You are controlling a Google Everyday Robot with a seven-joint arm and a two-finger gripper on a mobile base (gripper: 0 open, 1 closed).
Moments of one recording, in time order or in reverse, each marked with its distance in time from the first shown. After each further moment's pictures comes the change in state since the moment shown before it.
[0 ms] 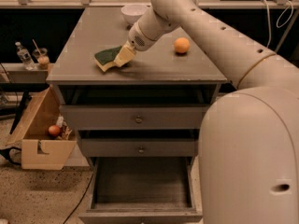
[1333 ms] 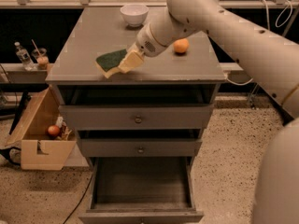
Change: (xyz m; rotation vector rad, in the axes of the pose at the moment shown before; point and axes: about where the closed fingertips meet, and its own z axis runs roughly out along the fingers) arm 0.013 0.049 -0.051 0.003 -0.061 -0.037
